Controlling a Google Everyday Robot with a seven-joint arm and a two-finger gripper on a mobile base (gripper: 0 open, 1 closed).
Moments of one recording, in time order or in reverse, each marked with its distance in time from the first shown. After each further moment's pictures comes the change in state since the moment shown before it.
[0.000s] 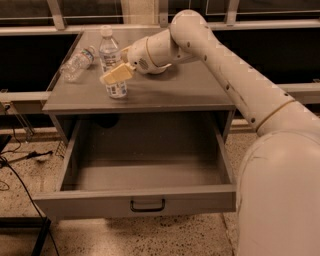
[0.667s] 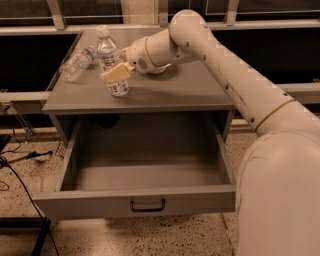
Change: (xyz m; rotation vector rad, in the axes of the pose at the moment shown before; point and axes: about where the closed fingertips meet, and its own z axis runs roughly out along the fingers) arm 0.000 0.000 0.000 -0.002 0.000 0.000
